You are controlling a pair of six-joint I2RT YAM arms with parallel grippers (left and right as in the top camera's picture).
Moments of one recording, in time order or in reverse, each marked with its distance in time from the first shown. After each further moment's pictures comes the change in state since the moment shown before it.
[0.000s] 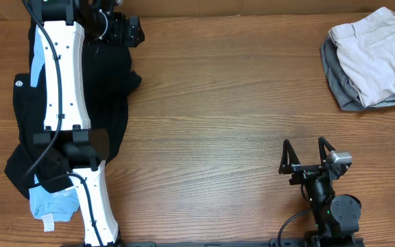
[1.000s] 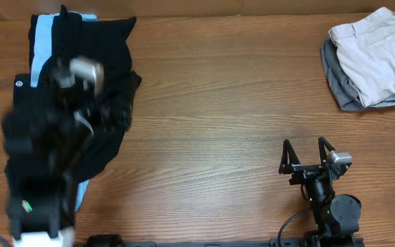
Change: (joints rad) left arm 0.000 -1.510 -1.754 1.204 0.040 0.000; right arm 0.000 0.000 0.000 0.000 0.000 0.000
